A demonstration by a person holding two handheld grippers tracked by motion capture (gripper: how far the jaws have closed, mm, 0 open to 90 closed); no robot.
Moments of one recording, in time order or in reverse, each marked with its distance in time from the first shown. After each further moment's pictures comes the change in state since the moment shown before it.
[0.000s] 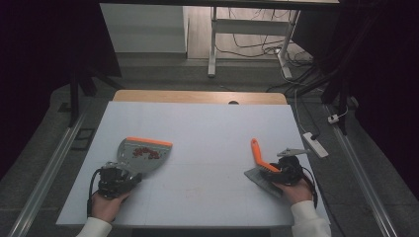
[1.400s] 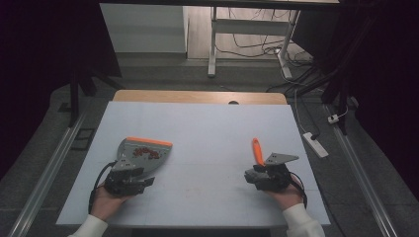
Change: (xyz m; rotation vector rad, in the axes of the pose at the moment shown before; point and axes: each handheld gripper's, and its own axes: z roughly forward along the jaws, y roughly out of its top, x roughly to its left) left arm -0.022 0.016 -0.005 -0.006 -0.187 0.393; right arm 0.048 0.005 0.002 -0.103 0.139 -0.206
